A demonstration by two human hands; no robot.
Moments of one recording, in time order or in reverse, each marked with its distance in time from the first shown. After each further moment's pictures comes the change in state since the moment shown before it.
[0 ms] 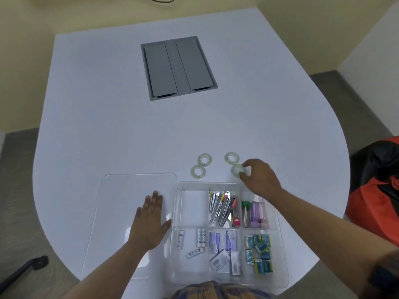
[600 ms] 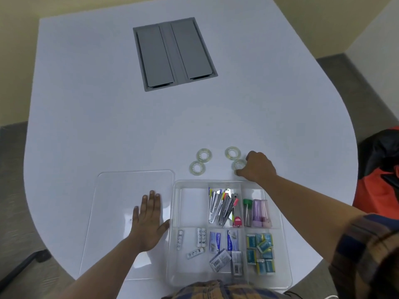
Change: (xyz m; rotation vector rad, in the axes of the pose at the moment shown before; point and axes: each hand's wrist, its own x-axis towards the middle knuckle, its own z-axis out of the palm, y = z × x) left_hand 0.006 -0.005 0.005 -0.054 -0.155 0.018; right_hand 0.050 0.007 0.023 -0.173 -0.155 0.255
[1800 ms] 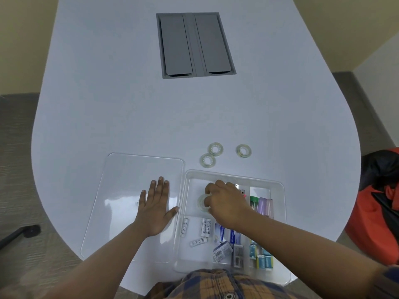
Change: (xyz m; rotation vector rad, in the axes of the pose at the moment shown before) left_hand -0.002 -0.004 0.008 -0.059 0.125 0.042; right_hand -0.124 -0.066 0.057 -0.539 -0.114 -0.853
